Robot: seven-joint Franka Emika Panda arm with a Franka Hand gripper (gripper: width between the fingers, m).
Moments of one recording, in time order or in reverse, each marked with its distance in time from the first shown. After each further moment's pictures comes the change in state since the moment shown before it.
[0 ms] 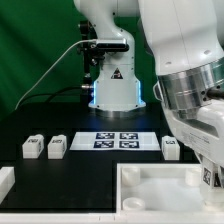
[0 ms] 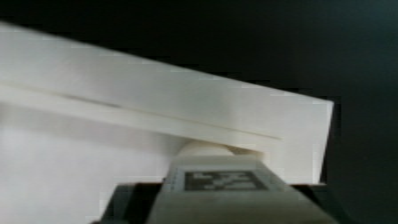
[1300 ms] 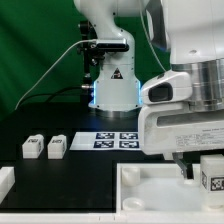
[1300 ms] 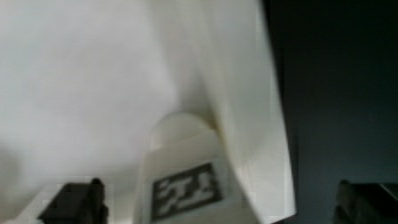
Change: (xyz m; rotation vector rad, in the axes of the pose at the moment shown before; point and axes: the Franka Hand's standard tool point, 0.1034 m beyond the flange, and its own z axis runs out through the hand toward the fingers) arm 0.002 0.001 -0.009 -0.140 0.042 -1.395
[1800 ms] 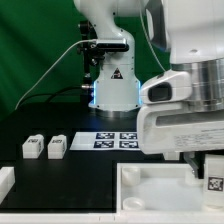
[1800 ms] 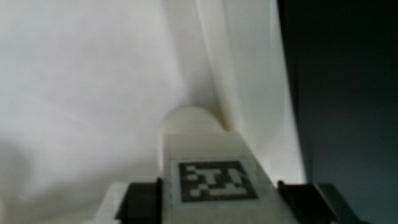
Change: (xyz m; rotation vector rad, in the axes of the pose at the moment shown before) arm -0.001 0.003 0.001 0.006 -0.003 0.278
